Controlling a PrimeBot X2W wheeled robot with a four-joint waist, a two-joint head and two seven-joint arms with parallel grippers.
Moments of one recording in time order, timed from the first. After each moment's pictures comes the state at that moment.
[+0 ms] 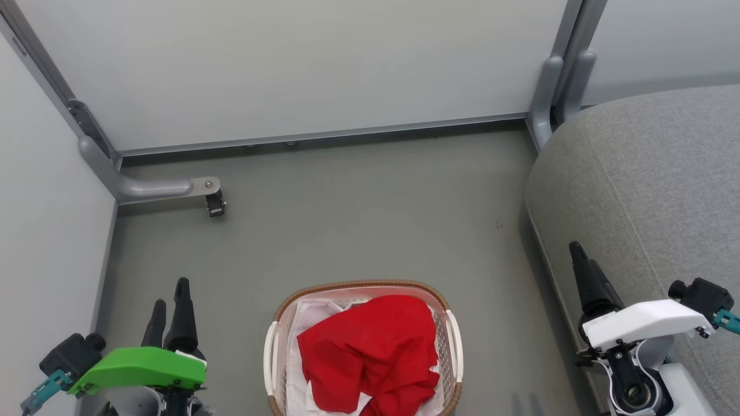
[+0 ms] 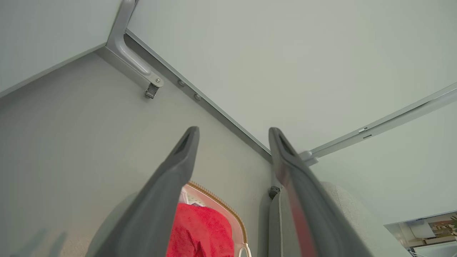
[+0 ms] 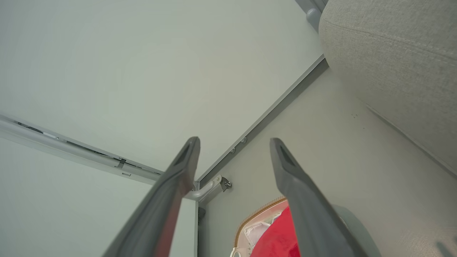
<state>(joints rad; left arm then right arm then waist) -0.08 0.06 0.03 0.30 -0.91 -0.10 -0.04 -0.14 -0.09 0.03 0.27 1.05 0.13 -0.04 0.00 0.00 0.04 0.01</state>
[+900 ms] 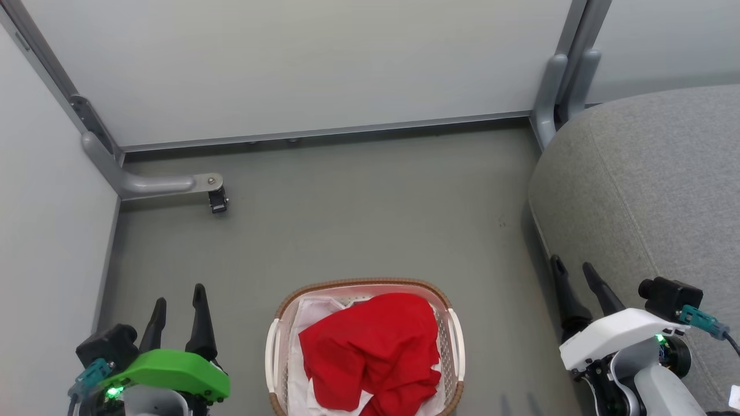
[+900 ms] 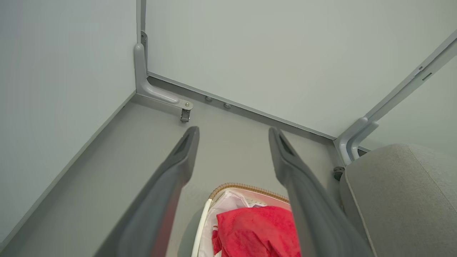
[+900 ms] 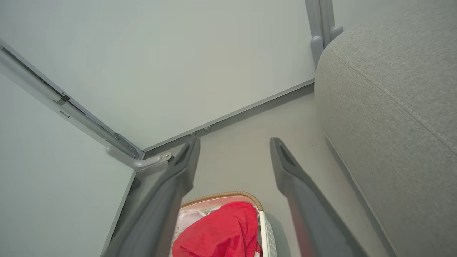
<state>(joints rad) -0.08 0.11 -0.08 0.31 -0.57 -0.01 -0.13 -0.15 -0.11 0.09 0.34 0.64 0.13 -0.13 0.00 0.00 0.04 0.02</state>
